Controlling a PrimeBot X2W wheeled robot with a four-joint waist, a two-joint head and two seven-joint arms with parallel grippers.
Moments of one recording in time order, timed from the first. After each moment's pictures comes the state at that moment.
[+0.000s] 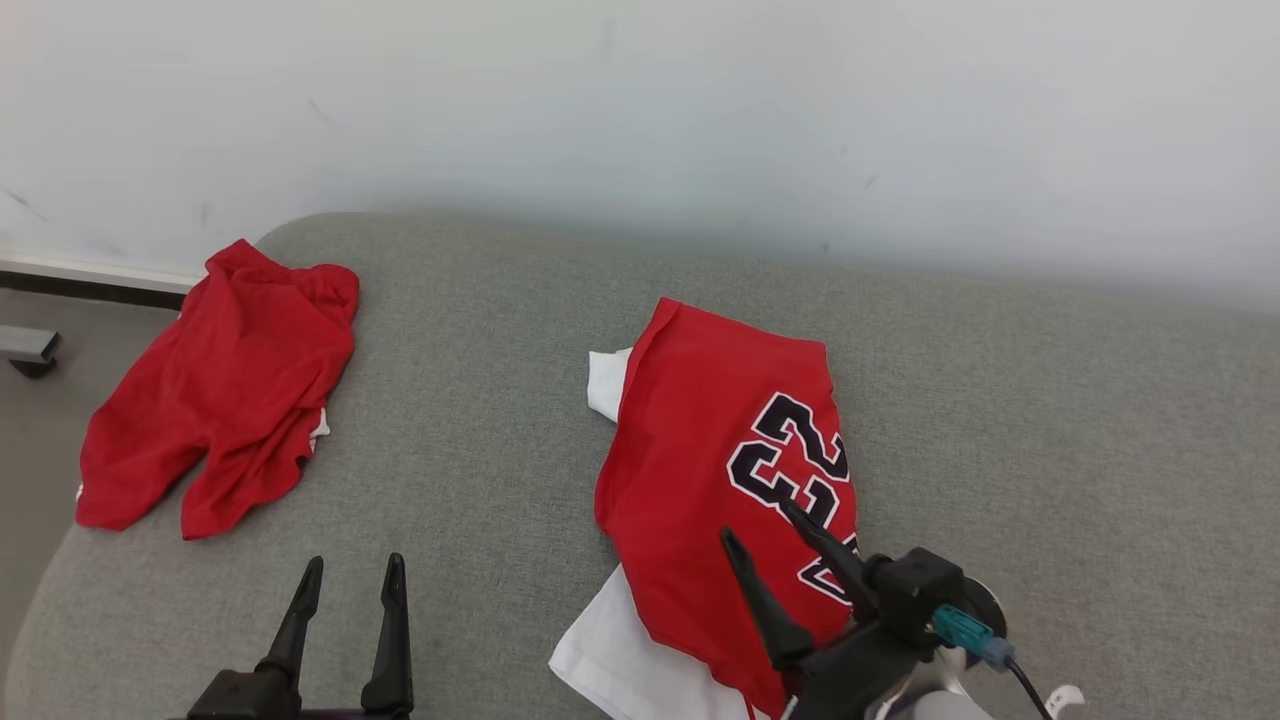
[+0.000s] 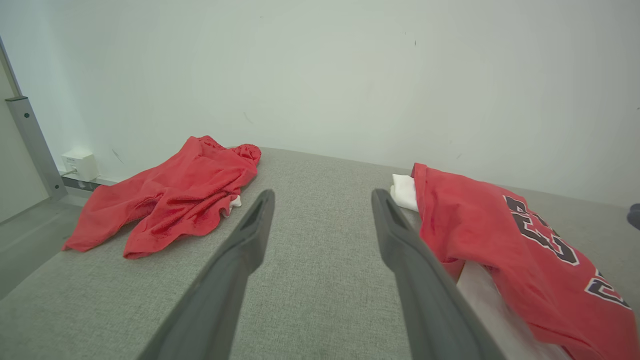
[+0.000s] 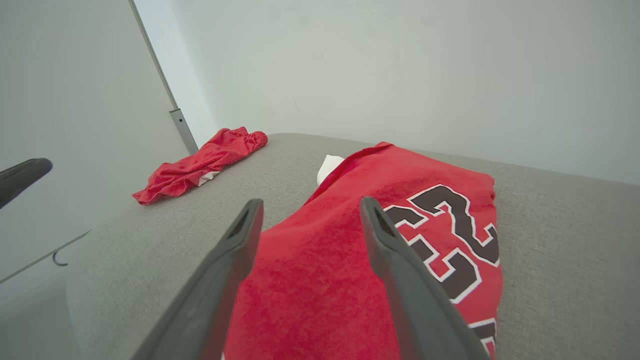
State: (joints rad) left arm -0.02 0.05 -0.02 0.19 -0.19 -0.13 -0.26; right arm -0.31 -0.11 0.52 0.49 0.37 0.13 -0.26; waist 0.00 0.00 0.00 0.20
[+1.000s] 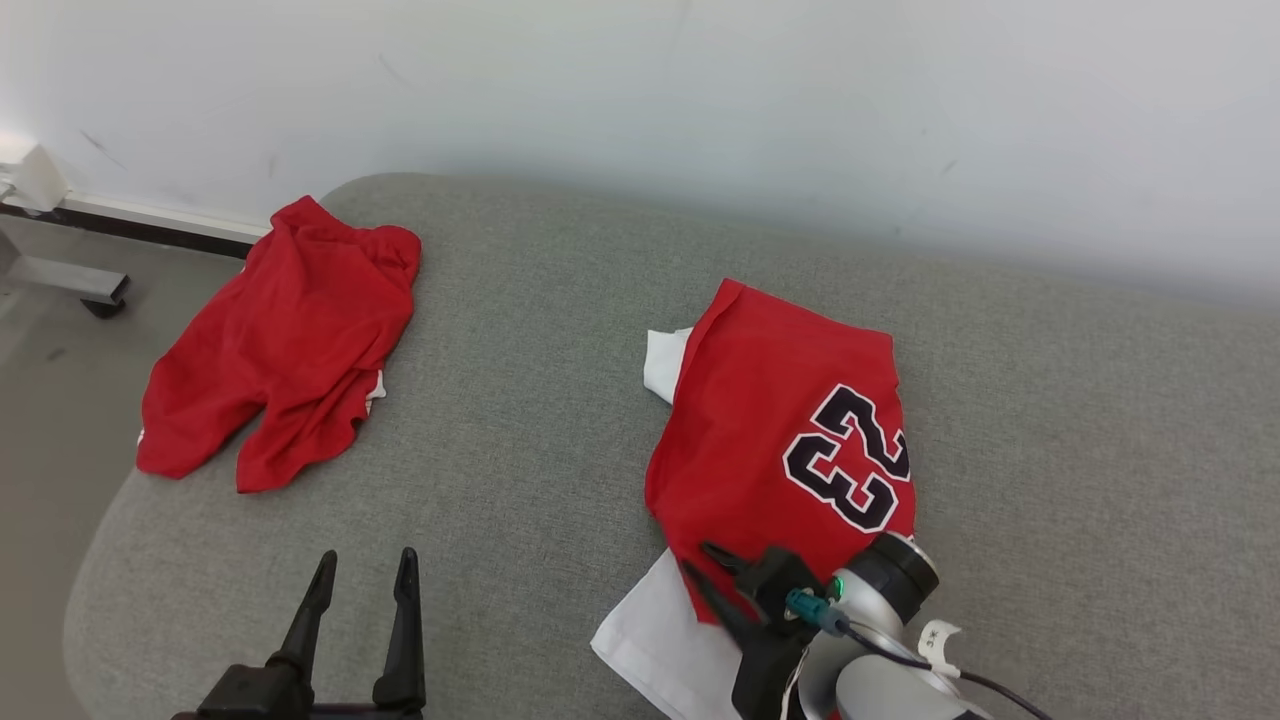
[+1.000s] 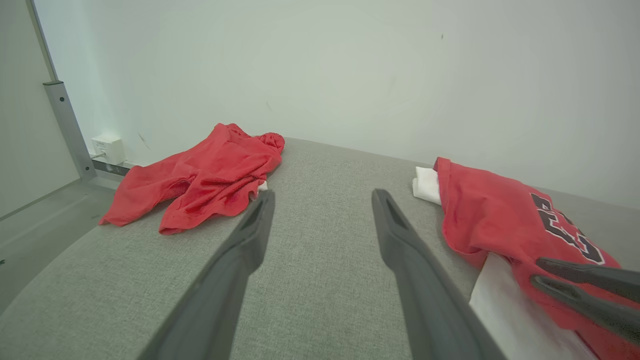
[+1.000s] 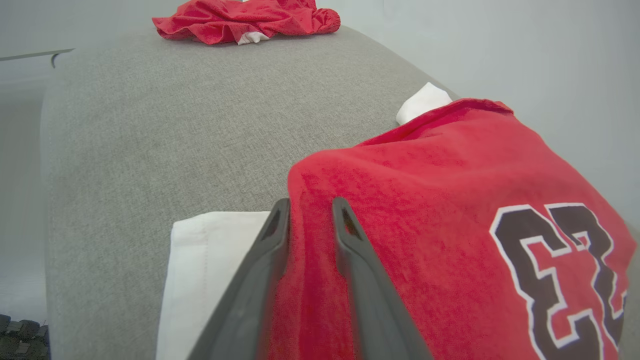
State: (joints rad) left arm -0.03 0.05 -0.05 0.19 -0.20 -0.12 -0.26; right arm -0.54 -0.05 0.72 0.89 0.11 0.13 -0.21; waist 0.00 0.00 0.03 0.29
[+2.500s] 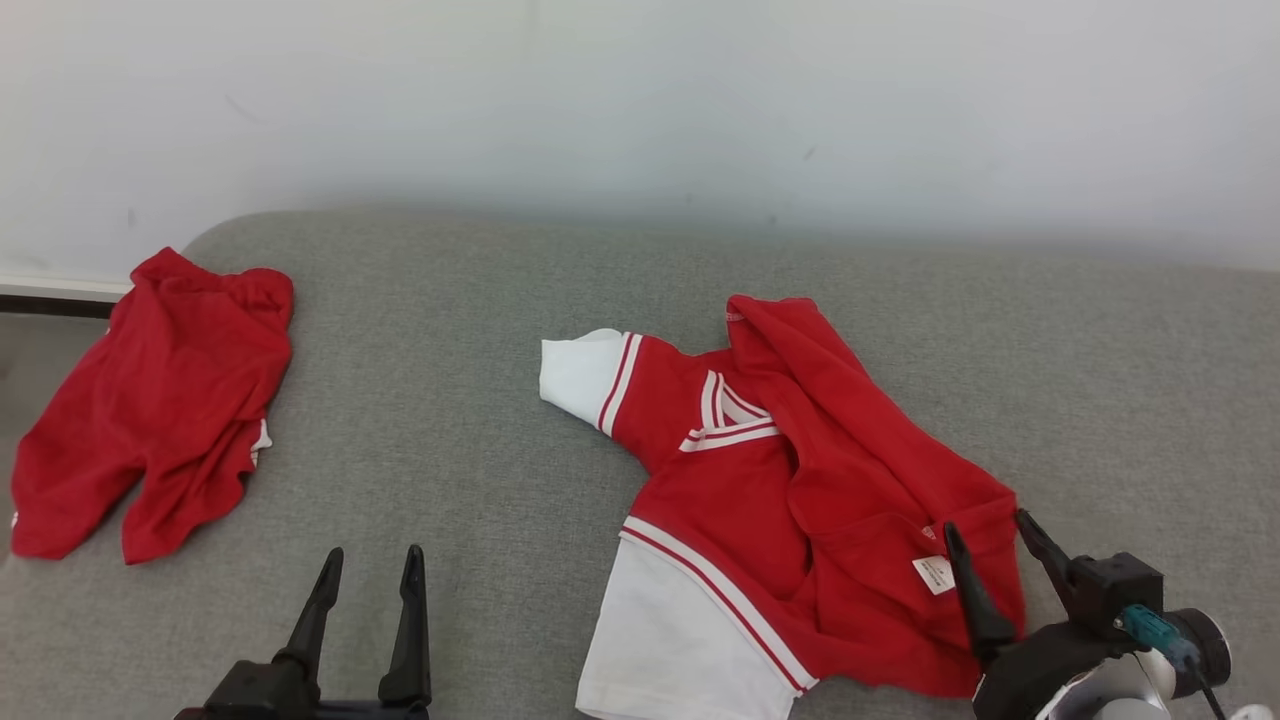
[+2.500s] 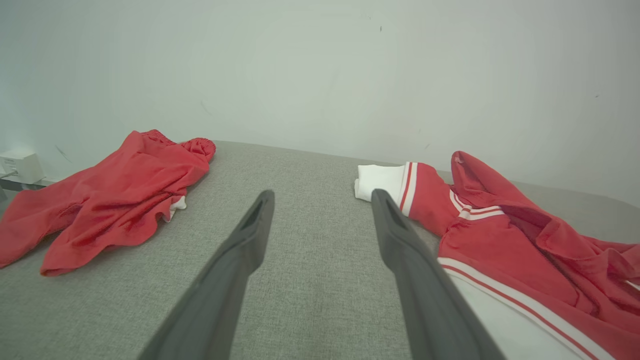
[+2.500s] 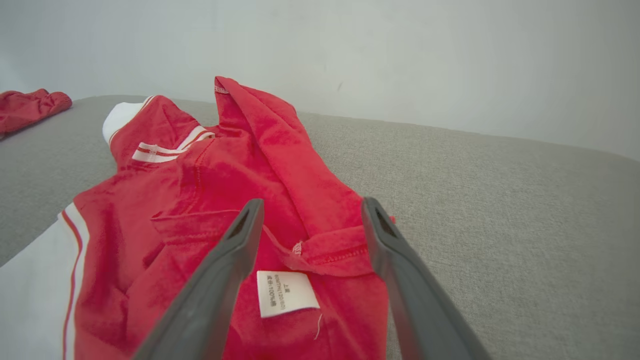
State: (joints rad) left arm -0.04 0.05 -0.05 0.20 -0.21 -0.12 -0.26; right arm -0.20 -0.22 0.16 0.51 0.23 0.13 -0.23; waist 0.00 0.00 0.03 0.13
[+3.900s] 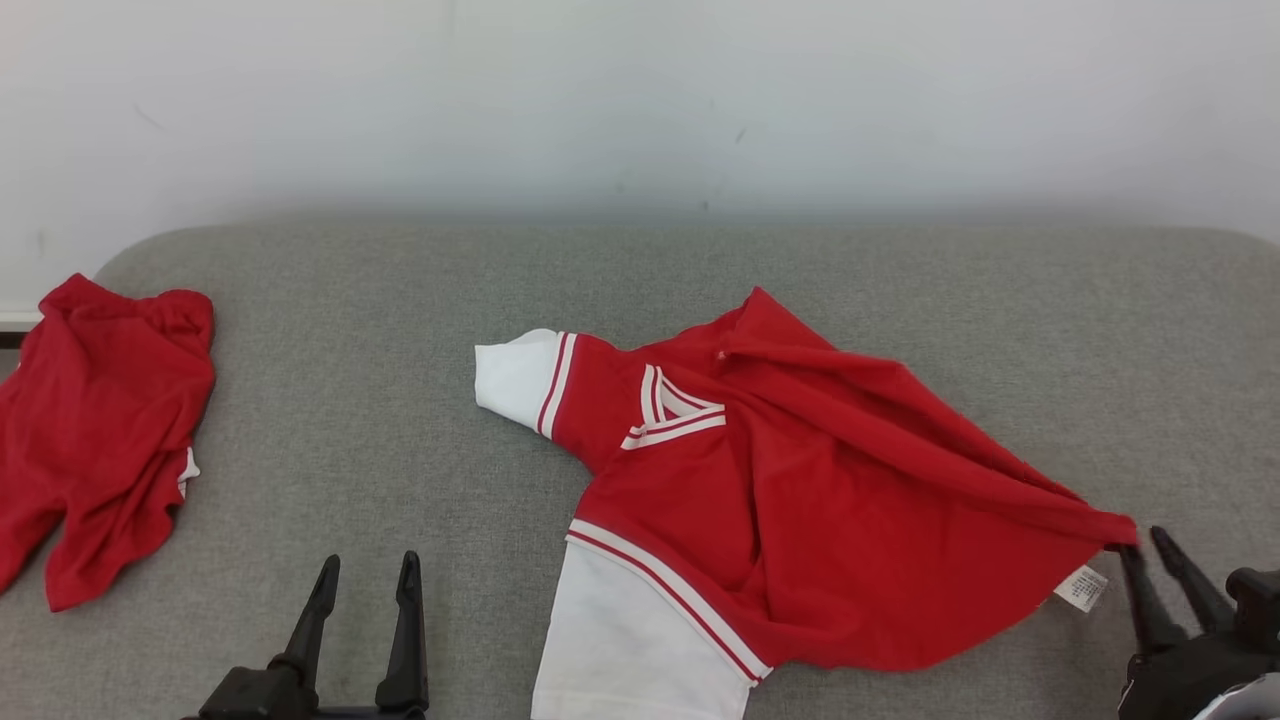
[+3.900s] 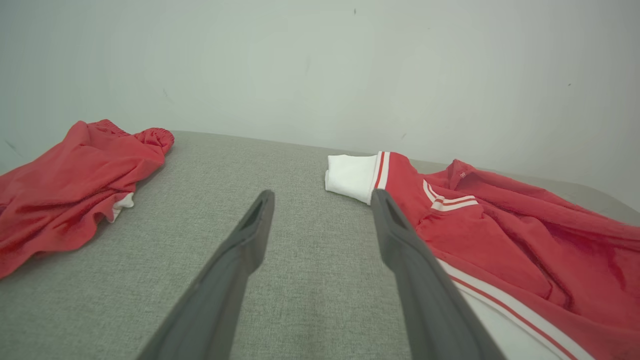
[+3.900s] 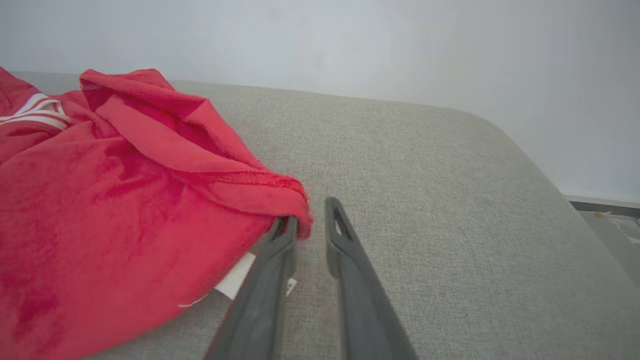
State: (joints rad) left arm -0.03 0.05 -0.05 0.19 -0.23 -0.11 -0.26; right arm -0.16 -0.42 0.11 0.54 0.34 0.13 -0.21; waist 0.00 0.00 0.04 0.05
